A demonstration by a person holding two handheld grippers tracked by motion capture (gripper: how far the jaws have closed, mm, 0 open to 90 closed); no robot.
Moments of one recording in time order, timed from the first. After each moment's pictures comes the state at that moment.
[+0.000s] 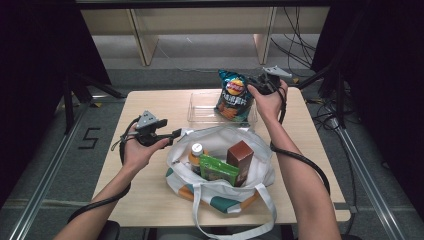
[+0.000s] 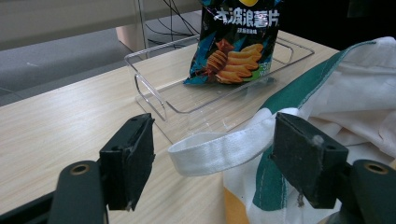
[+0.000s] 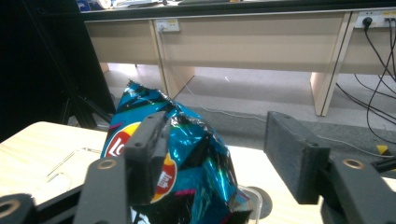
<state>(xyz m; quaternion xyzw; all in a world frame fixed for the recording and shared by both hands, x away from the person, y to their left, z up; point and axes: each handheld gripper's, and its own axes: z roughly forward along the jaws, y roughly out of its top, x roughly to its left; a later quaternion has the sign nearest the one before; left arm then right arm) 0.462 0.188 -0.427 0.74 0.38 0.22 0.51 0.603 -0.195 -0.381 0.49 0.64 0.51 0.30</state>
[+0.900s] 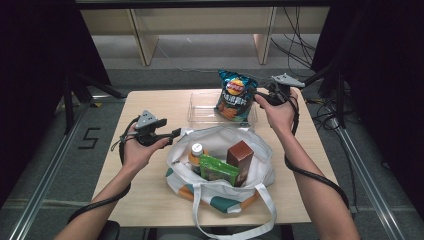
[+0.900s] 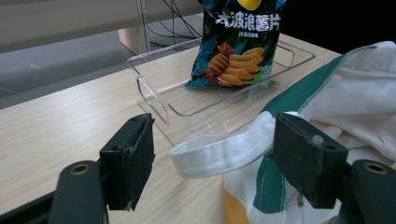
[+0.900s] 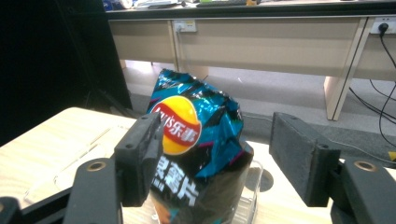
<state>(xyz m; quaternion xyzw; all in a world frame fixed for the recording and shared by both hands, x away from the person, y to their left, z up) 0.461 0.188 -0.425 0.74 0.38 0.22 0.51 0.549 -0.213 -0.370 0.47 0.65 0.52 0.29</state>
